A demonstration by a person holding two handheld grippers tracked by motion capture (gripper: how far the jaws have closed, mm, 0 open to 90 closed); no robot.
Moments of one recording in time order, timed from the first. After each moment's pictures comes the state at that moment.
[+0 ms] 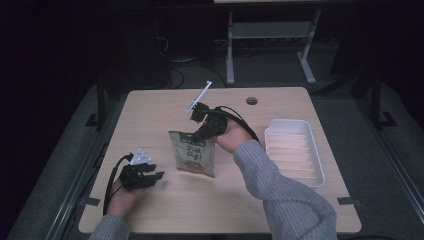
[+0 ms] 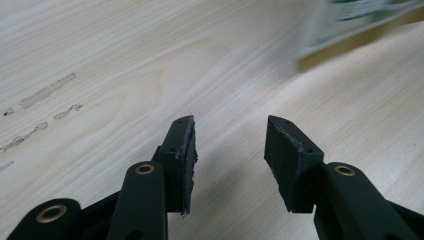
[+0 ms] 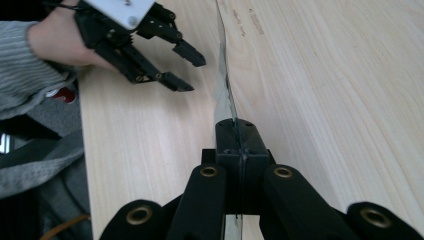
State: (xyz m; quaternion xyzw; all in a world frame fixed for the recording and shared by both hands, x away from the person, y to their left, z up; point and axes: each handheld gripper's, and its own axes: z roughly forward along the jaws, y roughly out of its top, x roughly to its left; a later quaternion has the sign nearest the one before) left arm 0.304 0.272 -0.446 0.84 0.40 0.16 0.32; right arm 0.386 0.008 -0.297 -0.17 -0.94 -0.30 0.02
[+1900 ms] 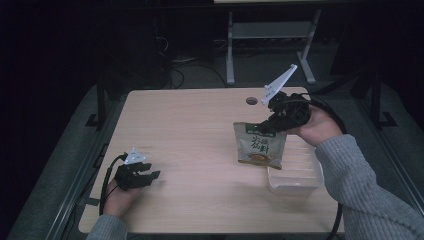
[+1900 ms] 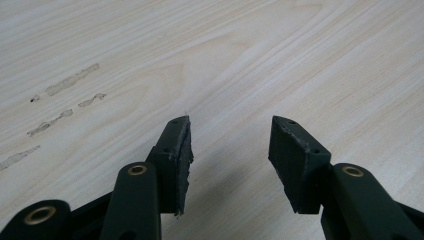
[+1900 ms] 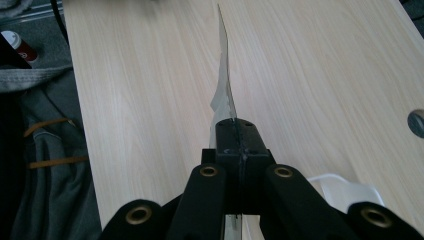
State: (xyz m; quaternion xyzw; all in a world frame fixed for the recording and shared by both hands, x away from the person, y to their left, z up) left arm 0.305 0.285 -0.446 0.84 0.41 0.16 0.32; right arm 0.353 -0.156 -0.236 -0.17 -0.95 -0.27 -0.05
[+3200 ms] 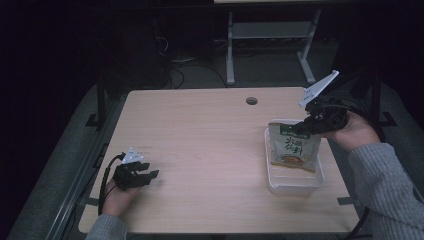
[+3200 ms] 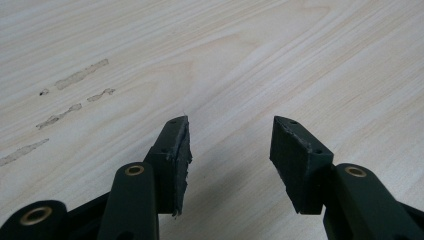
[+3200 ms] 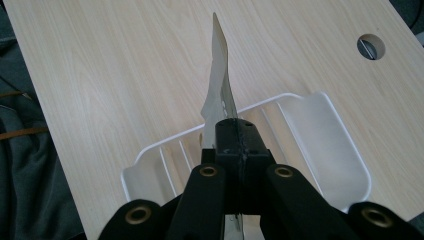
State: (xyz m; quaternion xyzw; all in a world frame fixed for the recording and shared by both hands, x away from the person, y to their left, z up) left arm 0.306 0.290 -0.446 0.83 0.42 0.16 0.33; right arm 0.350 -0.233 -0.252 -0.23 -0.94 -0.25 -0.08
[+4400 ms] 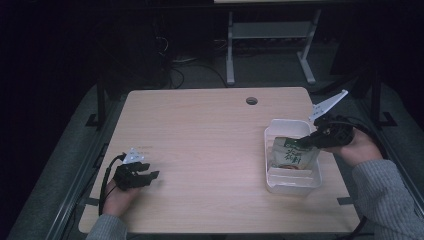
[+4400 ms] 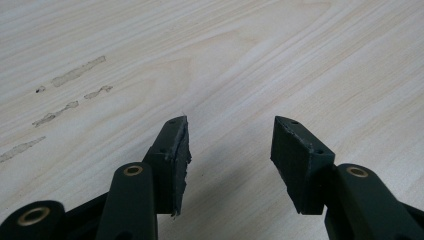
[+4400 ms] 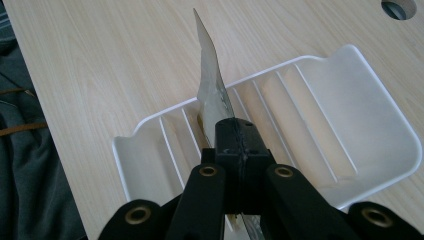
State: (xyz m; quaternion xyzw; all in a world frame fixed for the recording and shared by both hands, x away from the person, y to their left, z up) left arm 0.305 0.288 -0.448 0.83 0.42 0.16 0.33; right arm 0.341 -0.264 -0.298 -0.26 -0.93 -0.27 -0.06
